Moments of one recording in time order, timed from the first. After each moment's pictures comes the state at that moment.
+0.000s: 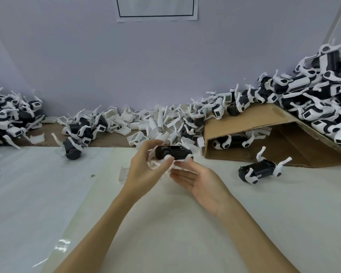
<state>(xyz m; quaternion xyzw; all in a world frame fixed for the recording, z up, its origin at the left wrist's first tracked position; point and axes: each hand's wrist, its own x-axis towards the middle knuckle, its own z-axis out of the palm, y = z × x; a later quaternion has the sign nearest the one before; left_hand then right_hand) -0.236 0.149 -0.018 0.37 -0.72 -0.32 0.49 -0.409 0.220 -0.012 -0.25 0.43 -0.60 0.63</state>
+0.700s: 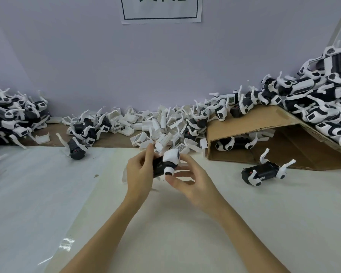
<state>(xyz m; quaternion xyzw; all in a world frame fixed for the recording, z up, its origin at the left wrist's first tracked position) -0.241 0.155 -0.017 0.42 -0.58 -0.41 0.57 -0.394 0.226 -0.019 -0.57 0.51 -0.51 0.38</state>
